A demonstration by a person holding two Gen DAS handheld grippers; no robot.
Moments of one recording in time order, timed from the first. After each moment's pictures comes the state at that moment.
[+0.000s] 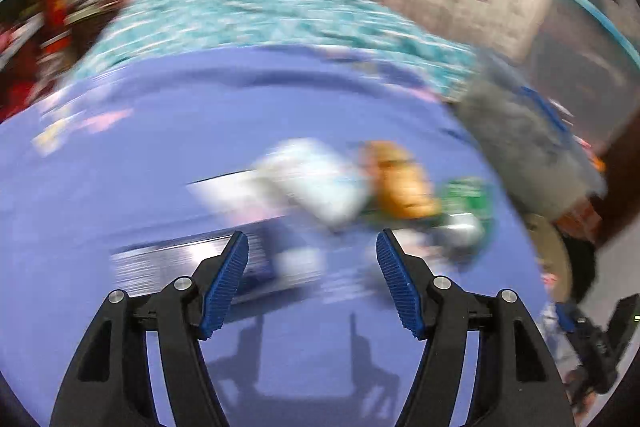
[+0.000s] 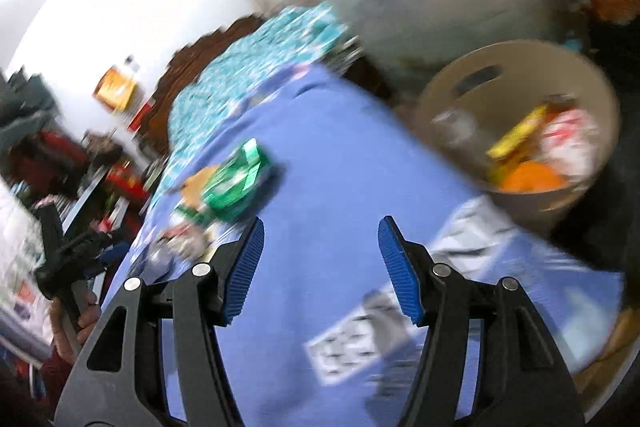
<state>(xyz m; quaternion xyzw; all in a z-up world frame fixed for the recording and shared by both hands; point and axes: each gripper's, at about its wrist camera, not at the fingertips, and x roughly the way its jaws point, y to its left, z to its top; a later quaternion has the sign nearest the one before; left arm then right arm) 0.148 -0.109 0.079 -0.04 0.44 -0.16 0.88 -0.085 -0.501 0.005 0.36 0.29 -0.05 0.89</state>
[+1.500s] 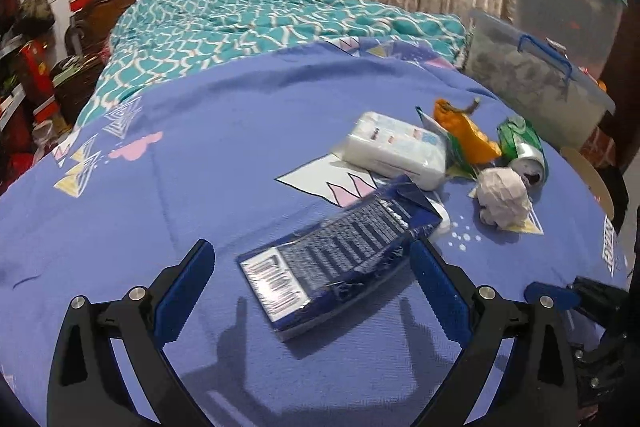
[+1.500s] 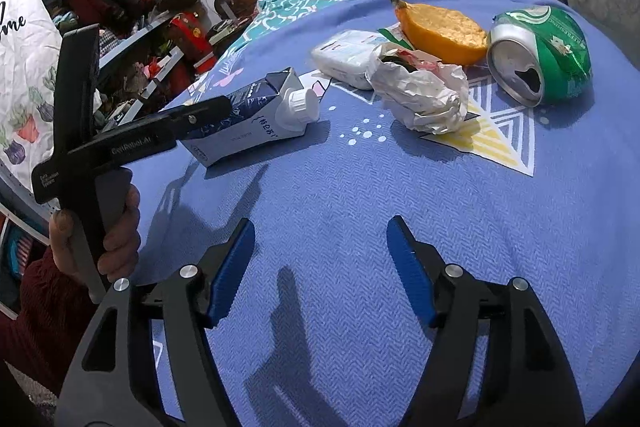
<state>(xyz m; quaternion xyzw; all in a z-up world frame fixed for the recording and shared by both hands) 0.157 -0.065 0.039 0.08 0.39 -0.22 0.89 0.032 -0.253 -0.011 0.19 0.41 0.12 0.88</state>
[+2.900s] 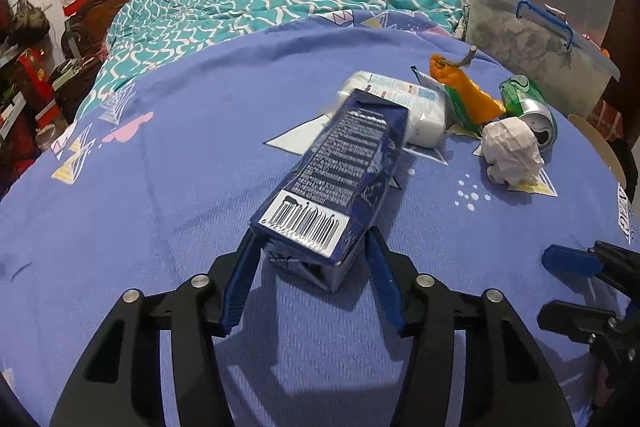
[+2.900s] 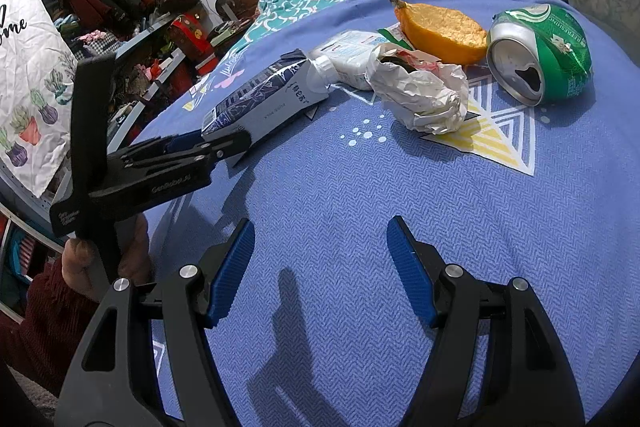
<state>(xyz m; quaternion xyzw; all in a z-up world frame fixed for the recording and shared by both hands) 0.139 -0.071 0.015 0.11 0.41 -0.21 0.88 0.029 -0.257 -0.011 0.20 0.41 0.13 0.88</state>
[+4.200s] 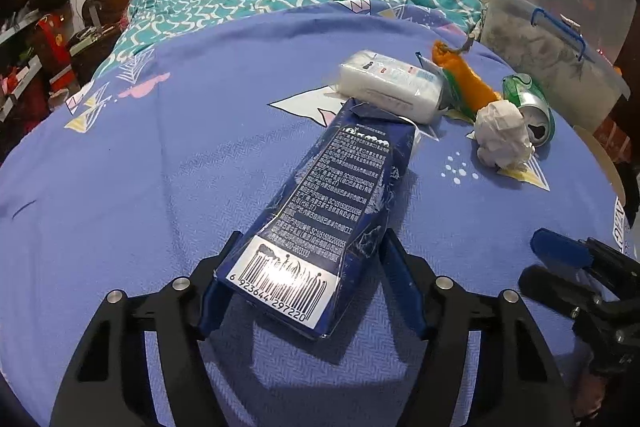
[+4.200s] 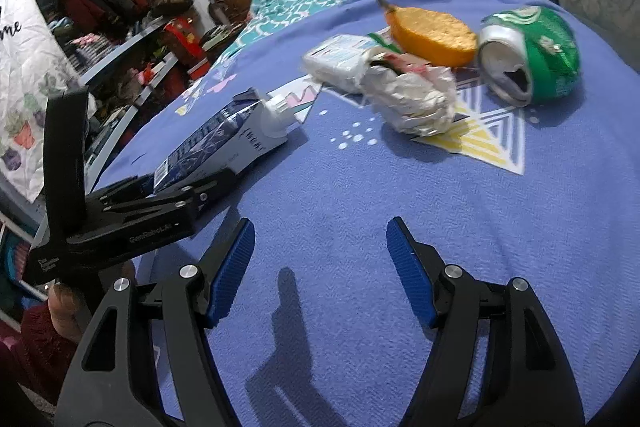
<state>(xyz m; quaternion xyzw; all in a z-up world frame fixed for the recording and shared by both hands) 0.111 -0.069 0.010 0.08 0.43 -0.17 0.88 0.025 -0.264 -0.010 0.20 0.40 0.10 0.89</state>
